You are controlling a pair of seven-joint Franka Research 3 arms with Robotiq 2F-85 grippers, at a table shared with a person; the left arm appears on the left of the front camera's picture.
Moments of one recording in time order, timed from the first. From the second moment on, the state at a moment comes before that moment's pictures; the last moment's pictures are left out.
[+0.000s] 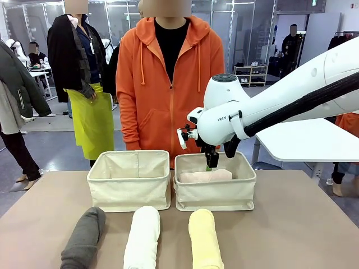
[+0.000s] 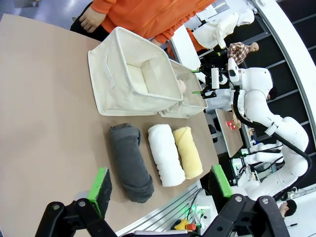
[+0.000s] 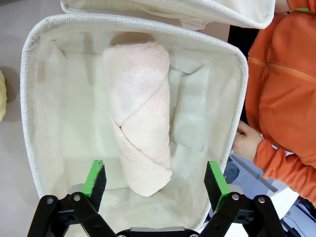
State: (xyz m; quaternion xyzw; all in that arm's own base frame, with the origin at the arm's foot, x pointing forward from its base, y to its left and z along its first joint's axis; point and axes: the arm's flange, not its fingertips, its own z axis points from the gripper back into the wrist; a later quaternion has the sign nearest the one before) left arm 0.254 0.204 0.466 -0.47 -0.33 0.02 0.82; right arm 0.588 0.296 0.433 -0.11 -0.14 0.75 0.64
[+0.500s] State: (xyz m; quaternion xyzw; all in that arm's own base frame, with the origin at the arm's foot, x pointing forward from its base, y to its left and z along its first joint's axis) left arm 0.254 0.204 0.466 -0.47 -0.33 0.02 0.82; right arm 0.588 0.296 0.433 -0.11 -0.14 0.75 0.64
